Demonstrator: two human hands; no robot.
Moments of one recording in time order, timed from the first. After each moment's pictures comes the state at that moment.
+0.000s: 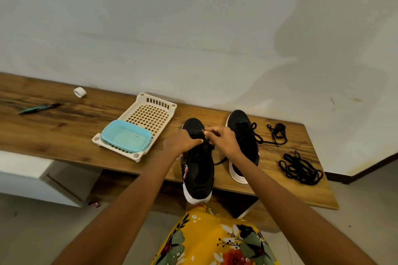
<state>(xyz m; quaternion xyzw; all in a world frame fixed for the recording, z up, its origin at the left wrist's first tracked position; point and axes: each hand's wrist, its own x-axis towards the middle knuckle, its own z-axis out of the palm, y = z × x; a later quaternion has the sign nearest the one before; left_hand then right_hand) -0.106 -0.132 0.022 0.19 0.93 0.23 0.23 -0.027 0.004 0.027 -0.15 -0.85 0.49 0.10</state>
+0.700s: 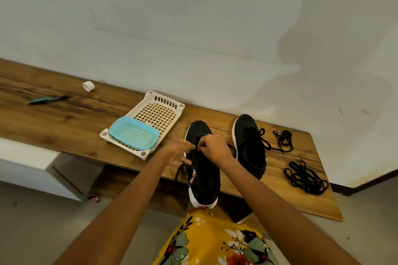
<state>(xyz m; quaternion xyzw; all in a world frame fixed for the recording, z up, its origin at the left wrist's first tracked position) -0.101 -0.168 0.021 0.02 0.77 0.49 0.42 -0.050 -0.033 0.020 -0.06 -0.98 0.16 -0.03</state>
